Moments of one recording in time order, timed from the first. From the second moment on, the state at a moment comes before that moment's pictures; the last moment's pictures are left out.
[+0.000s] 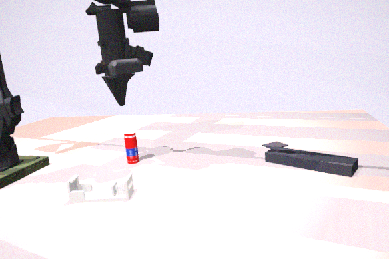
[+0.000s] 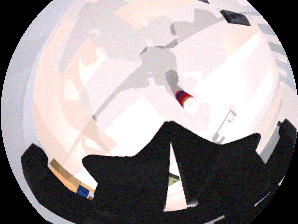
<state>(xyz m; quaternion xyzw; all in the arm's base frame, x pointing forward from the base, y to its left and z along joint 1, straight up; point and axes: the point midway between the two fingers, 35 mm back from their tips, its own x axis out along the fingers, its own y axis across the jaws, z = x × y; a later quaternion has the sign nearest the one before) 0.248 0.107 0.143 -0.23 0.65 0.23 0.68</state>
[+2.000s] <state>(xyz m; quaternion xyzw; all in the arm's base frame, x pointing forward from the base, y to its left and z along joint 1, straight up) 0.289 0.058 0.065 -0.23 0.65 0.23 0.68</state>
